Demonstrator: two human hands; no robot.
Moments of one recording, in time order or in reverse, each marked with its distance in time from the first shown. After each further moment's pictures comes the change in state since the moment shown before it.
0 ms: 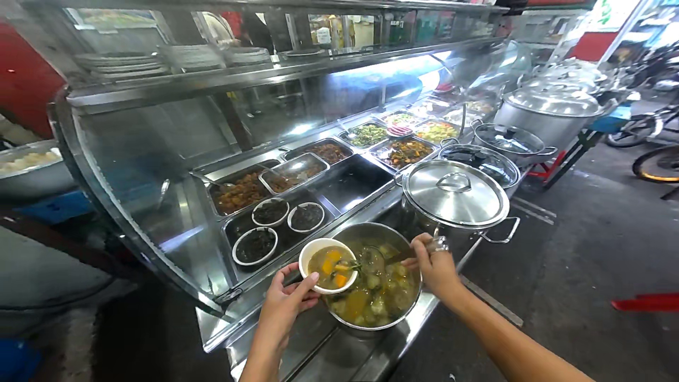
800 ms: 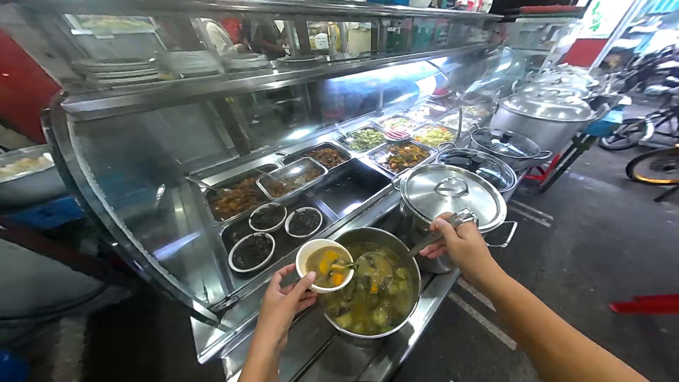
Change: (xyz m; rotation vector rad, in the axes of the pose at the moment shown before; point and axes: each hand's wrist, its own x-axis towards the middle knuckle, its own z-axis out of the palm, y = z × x) left_hand 0.011 0.003 0.005 -0.025 0.023 0.005; right_hand 0.021 -0.053 -0.054 0.187 0.050 0.129
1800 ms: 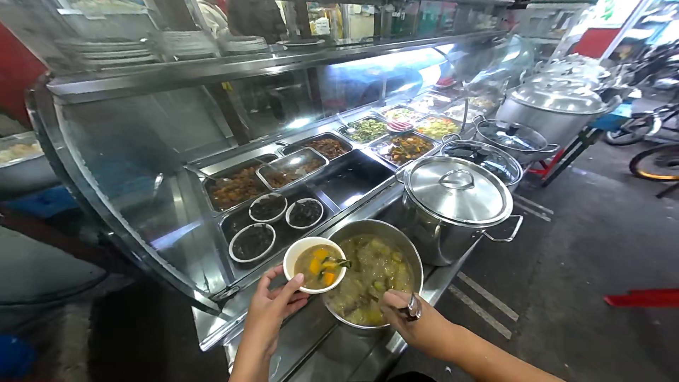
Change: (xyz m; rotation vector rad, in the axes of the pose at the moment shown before) left_hand -0.007 -0.014 -0.024 -0.051 0.026 0.024; right_hand -0.071 0.093 0.065 -0.407 -0.597 -0.505
